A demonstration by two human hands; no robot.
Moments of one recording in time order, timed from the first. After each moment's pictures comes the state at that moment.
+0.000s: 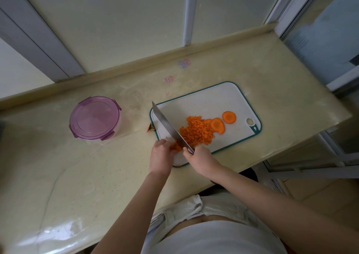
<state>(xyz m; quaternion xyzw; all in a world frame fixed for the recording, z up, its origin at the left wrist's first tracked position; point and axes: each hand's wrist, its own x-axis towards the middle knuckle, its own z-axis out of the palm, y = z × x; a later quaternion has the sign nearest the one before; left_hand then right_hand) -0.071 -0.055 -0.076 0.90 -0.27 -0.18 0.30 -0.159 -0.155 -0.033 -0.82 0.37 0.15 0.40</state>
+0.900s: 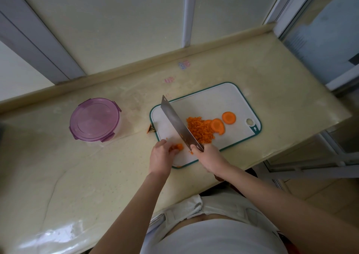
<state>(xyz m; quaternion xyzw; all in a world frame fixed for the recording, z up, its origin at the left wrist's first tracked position) -0.071 -0.054 -0.077 0.88 -0.27 -0.18 0.34 -0.168 -0.174 -0.031 -0.77 0.41 0.12 0.48</state>
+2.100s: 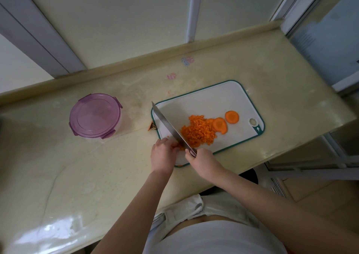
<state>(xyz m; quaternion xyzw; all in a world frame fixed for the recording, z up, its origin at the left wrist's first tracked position) -0.071 -0.059 -0.076 0.91 -0.26 -0.17 0.28 -0.160 -0.153 -0.034 -0.83 0.38 0.17 0.38</state>
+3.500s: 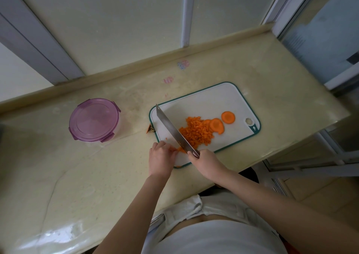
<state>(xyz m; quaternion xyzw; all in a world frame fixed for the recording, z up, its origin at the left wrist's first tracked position) -0.075 -0.051 -0.079 0.91 -0.27 -0.15 0.27 -0.172 -0.159 -0.029 -0.80 0.39 0.16 0.42</state>
